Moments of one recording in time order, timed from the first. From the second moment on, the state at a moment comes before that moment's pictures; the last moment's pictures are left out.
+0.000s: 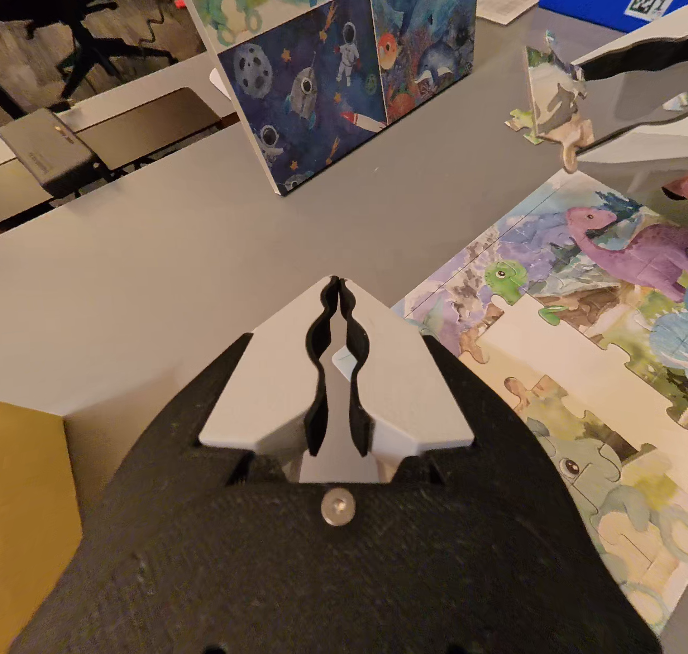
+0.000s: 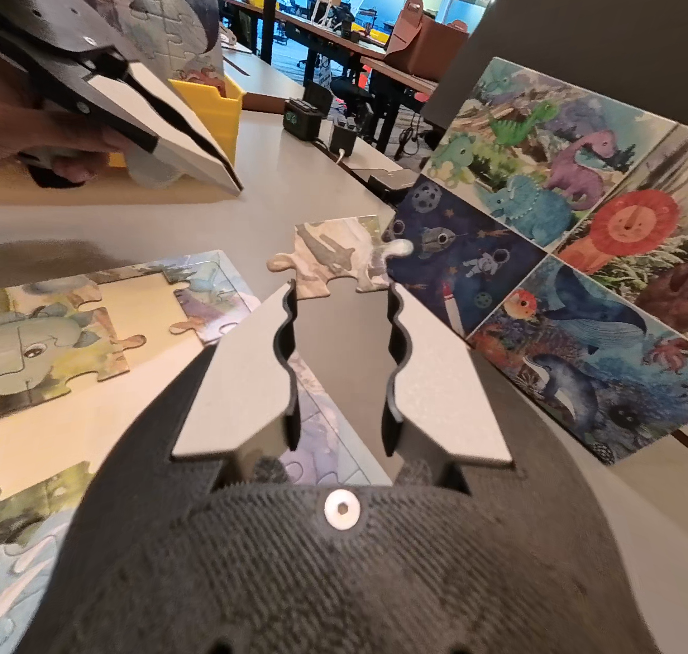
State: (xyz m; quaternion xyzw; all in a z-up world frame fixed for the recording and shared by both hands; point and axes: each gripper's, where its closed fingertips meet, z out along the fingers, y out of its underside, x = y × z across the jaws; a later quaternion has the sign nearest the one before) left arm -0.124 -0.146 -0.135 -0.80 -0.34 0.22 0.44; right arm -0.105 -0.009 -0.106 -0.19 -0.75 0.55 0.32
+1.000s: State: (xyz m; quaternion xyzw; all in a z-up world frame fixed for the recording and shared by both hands) left arm -0.121 -0.155 -0.210 -0.88 -0.32 0.17 0.31; right arm -0.030 -0.132 -0.204 -0.12 -0.91 0.40 0.03
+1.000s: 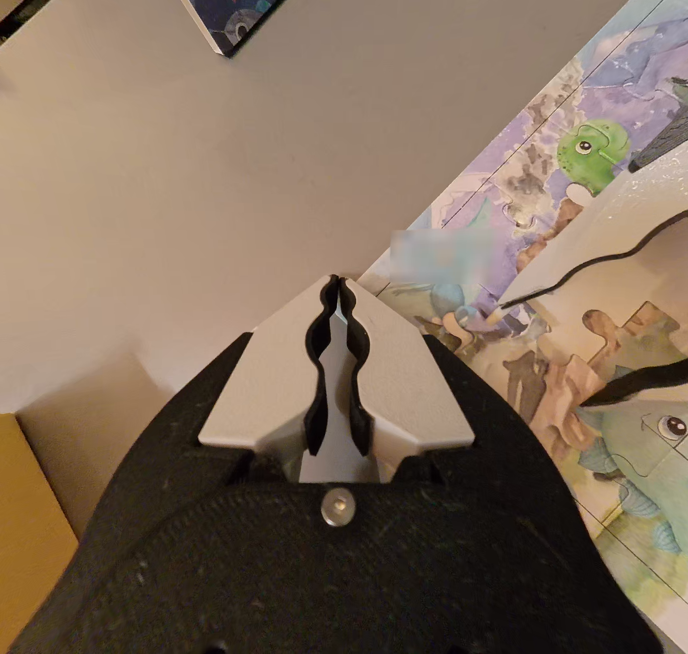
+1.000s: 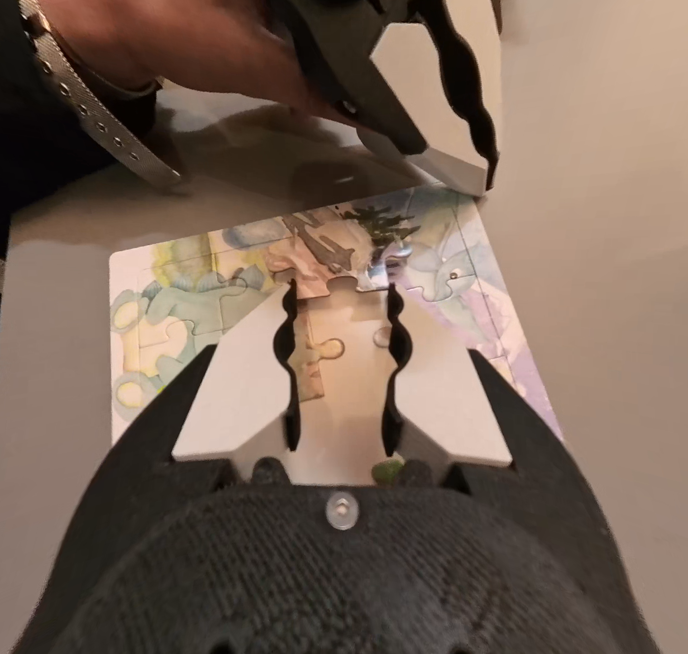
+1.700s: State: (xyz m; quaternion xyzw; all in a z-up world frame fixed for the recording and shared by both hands) left arm -0.121 -0.156 -0.211 -0.88 -0.32 0.17 0.30; right arm -0.033 -0.129 -0.205 -0.10 -0.91 0.40 0.04
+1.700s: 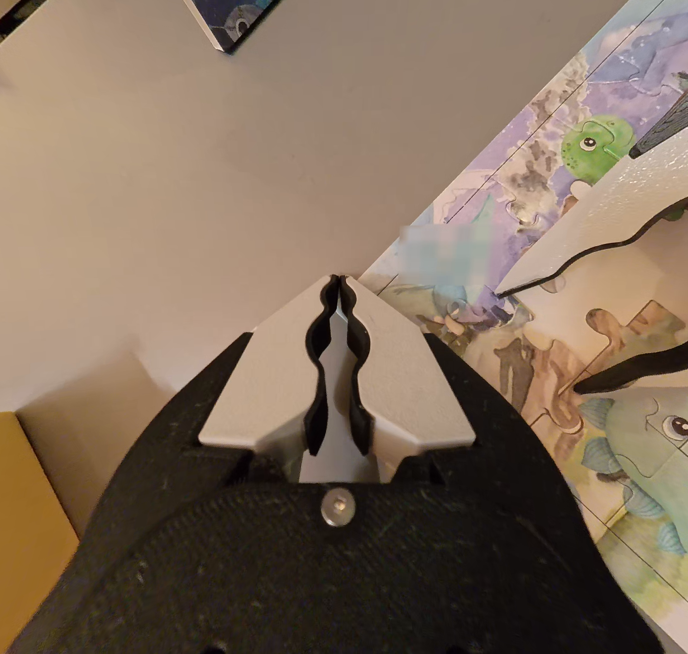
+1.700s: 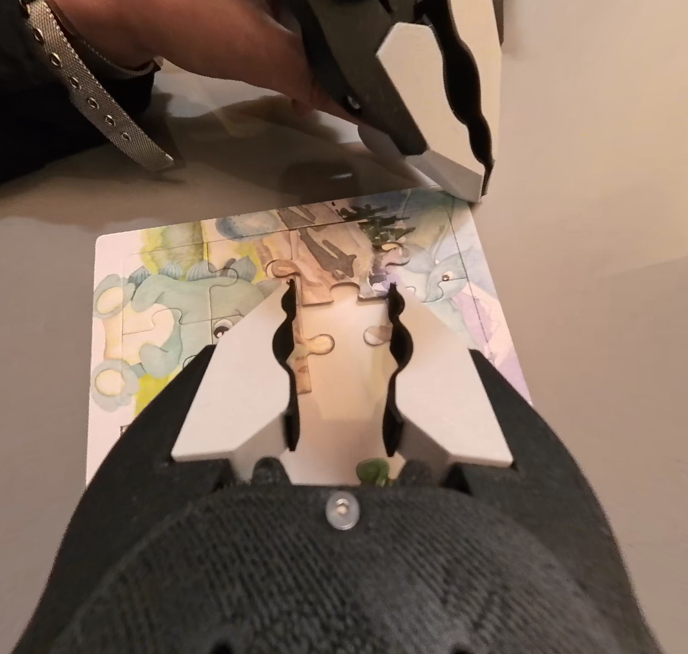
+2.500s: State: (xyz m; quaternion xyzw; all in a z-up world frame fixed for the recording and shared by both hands) left arm -0.121 -0.155 -0.211 -0.88 -0.32 0.17 0.31; right arm -0.027 -0.139 -0.191 -0.08 -0.90 0.43 0.05
